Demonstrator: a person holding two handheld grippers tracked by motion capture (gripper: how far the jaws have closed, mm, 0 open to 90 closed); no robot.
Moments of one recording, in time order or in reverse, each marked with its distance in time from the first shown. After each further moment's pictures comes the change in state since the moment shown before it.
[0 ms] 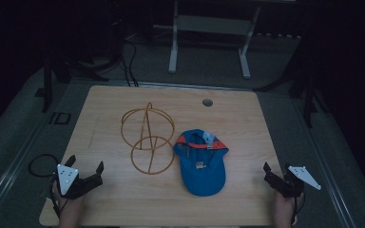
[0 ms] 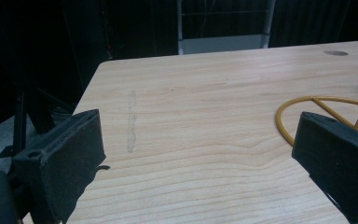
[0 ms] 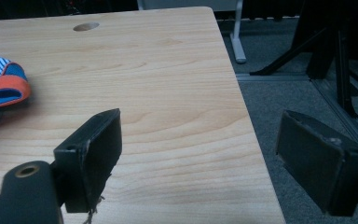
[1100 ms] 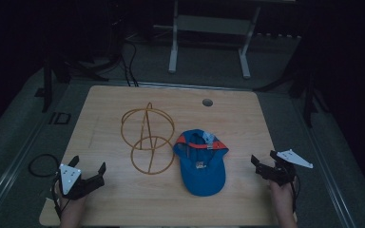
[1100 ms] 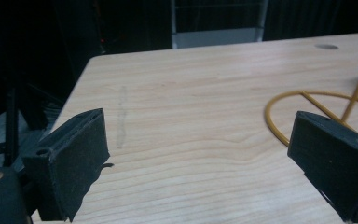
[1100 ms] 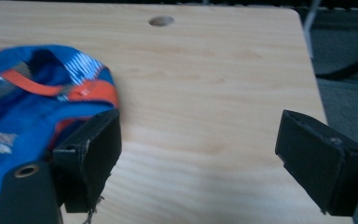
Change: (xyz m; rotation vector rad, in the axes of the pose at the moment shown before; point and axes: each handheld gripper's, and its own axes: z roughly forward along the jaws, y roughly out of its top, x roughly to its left) left arm -0.007 0.003 -0.001 0.032 -0.039 0.014; right arm 0.032 0.051 0.014 0.101 0.255 -0.118
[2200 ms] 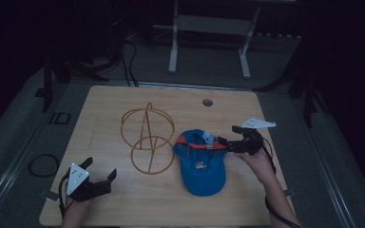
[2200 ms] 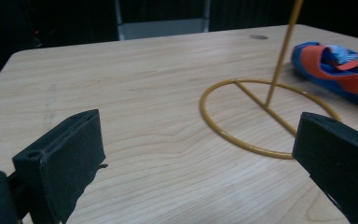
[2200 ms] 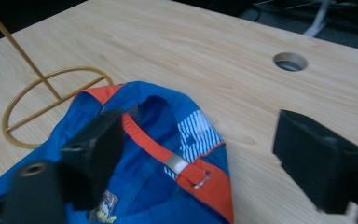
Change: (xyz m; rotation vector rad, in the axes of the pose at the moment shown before) left arm -0.013 0.004 0.001 0.028 -0.219 0.011; right arm 0.060 0.081 0.074 0.100 0.362 -0.190
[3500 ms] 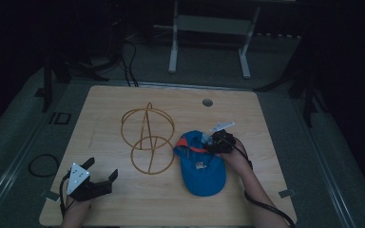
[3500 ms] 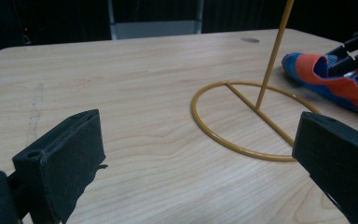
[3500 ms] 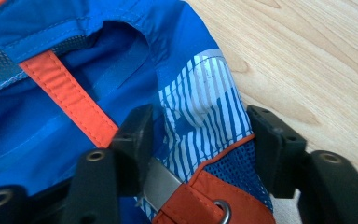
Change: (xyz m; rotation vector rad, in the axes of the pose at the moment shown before) left arm -0.001 -0.001 0.002 0.003 -0.024 -0.029; right arm 0.004 -0.027 0.105 0.317 -0.050 -0.153
